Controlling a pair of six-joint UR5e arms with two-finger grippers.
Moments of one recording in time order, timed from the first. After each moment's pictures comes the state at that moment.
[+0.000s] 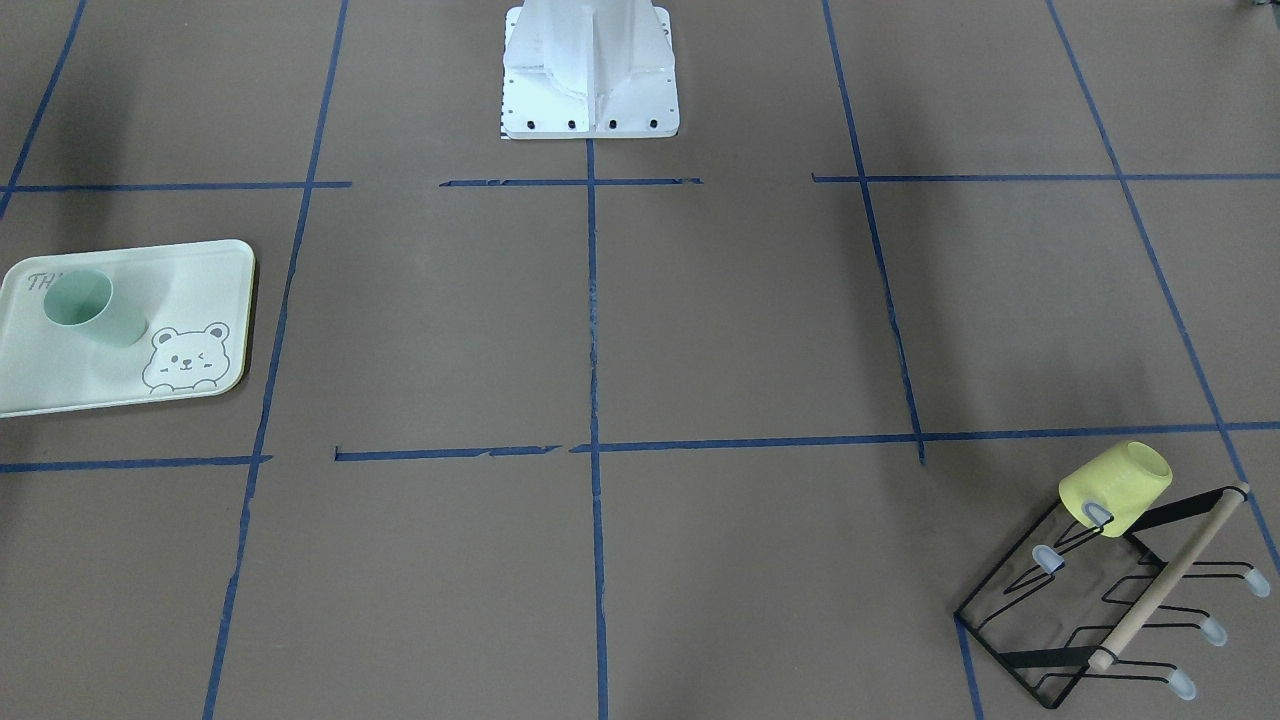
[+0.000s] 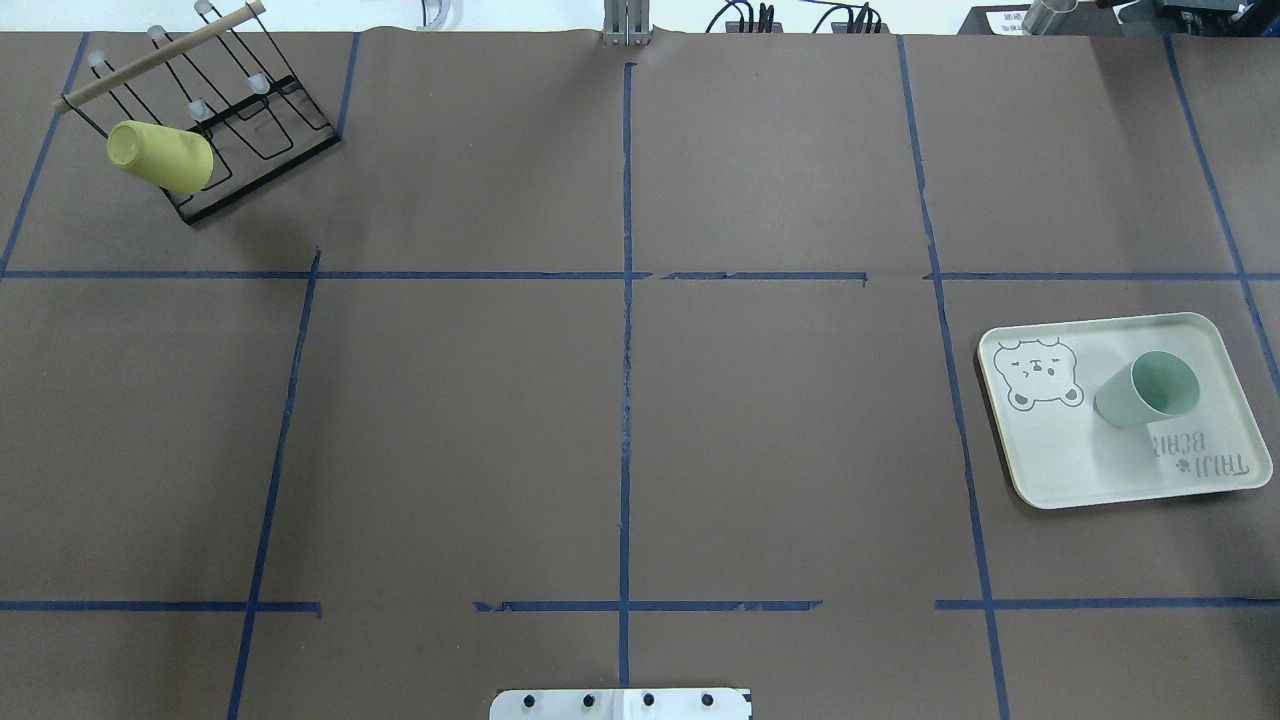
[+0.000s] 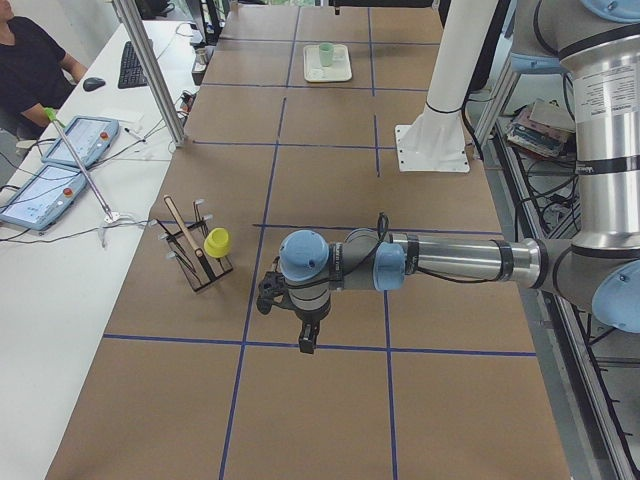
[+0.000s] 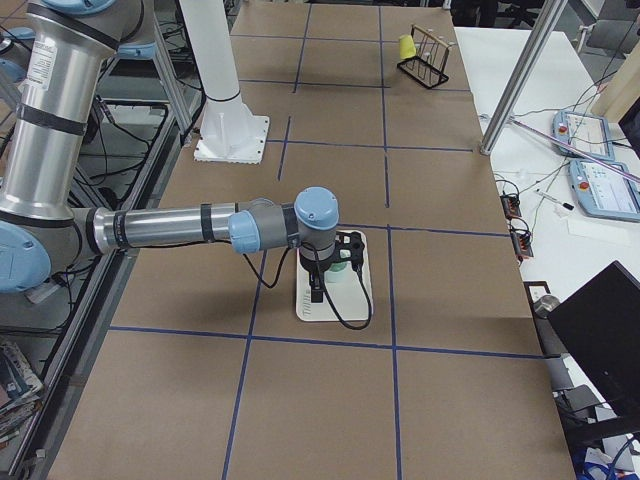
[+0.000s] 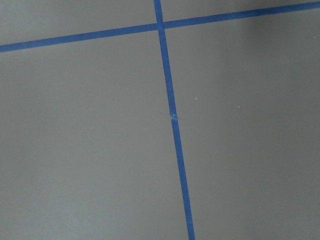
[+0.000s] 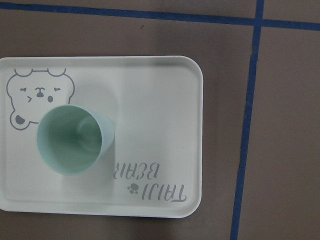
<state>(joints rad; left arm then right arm) -1.56 -1.39 -1.80 -1.50 -2.35 0.16 1.37 -1.87 1.97 -1.47 2.37 0.18</state>
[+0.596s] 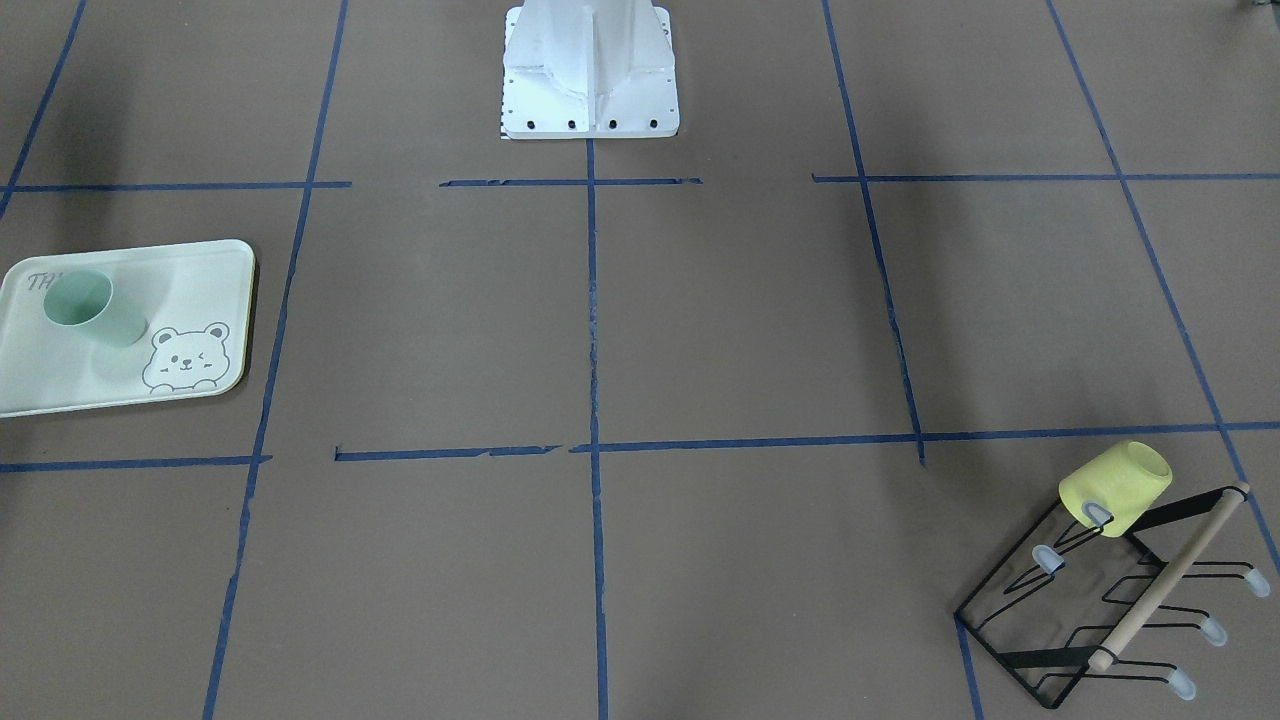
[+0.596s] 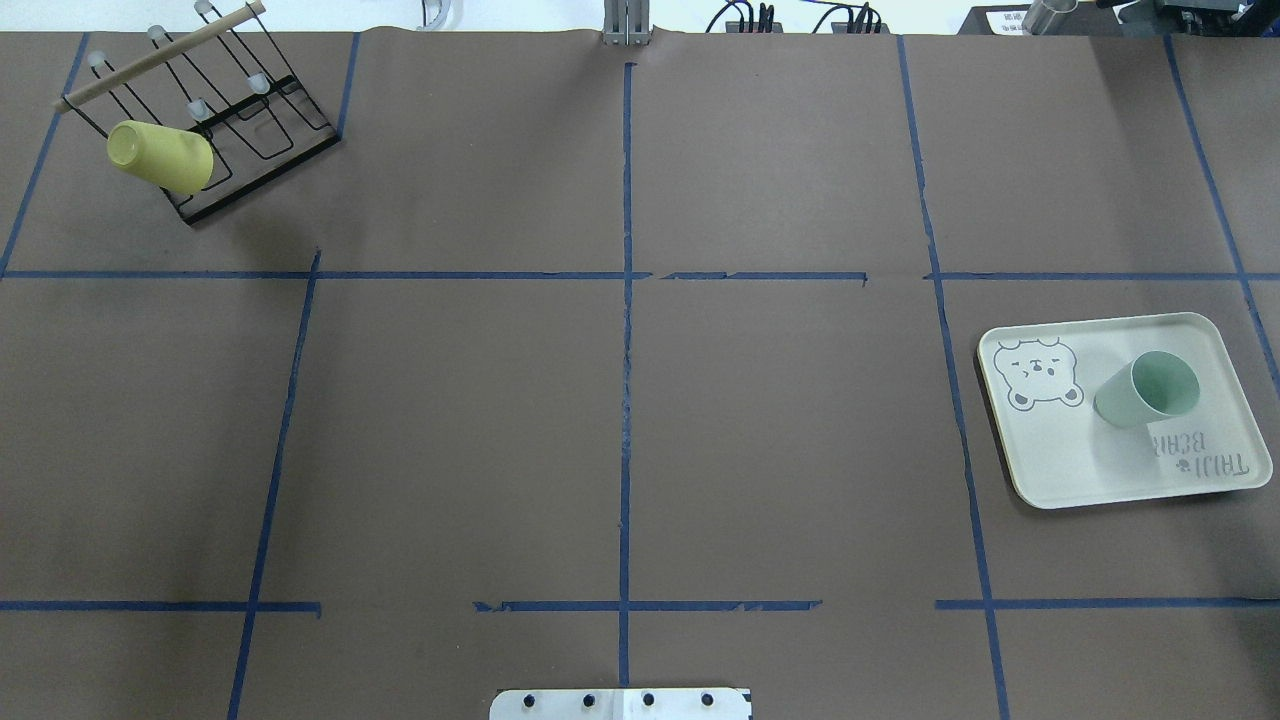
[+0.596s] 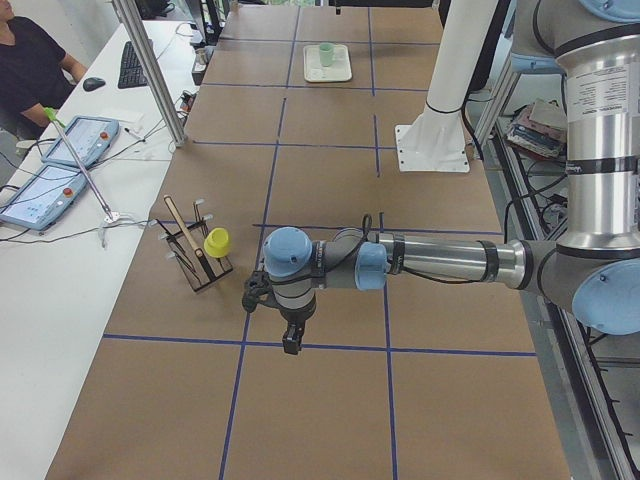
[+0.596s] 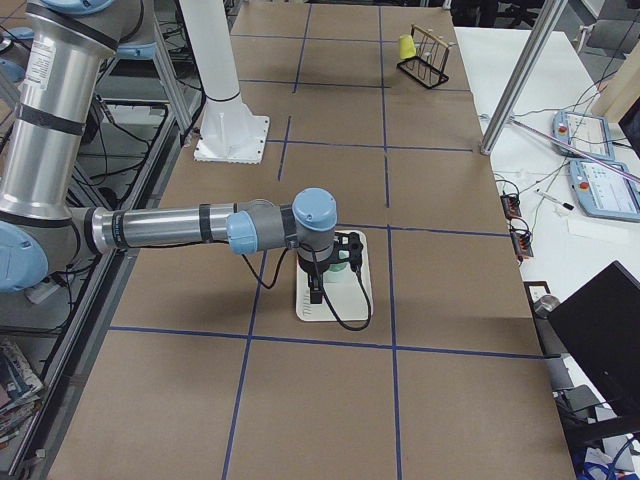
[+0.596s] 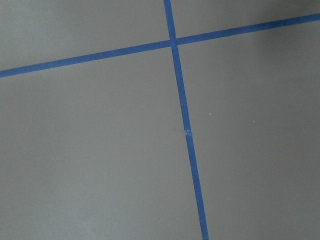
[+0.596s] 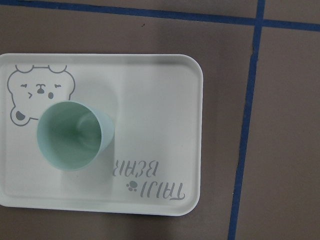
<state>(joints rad) -1.55 -1.45 -1.73 -1.54 -2.32 0.16 1.38 -1.88 1.97 -1.47 2.37 0.16</state>
